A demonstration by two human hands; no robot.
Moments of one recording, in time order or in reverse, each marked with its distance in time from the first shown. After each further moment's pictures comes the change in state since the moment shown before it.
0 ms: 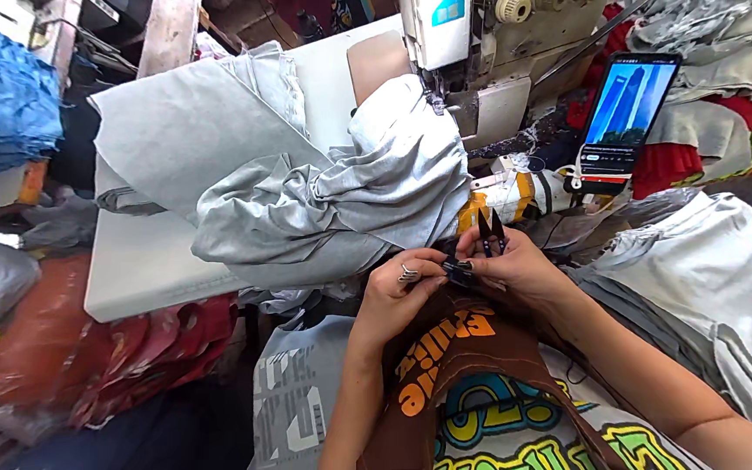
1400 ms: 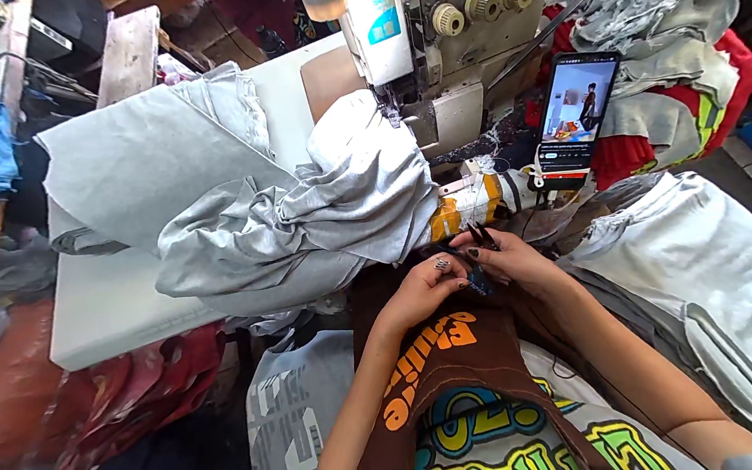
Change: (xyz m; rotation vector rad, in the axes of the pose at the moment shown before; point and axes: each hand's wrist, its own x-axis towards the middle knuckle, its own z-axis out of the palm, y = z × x) left_hand 0.029 -0.042 0.058 -0.227 -0.370 -0.227; right_hand -0.009 0.018 -0.061 -0.218 0.079 0.156
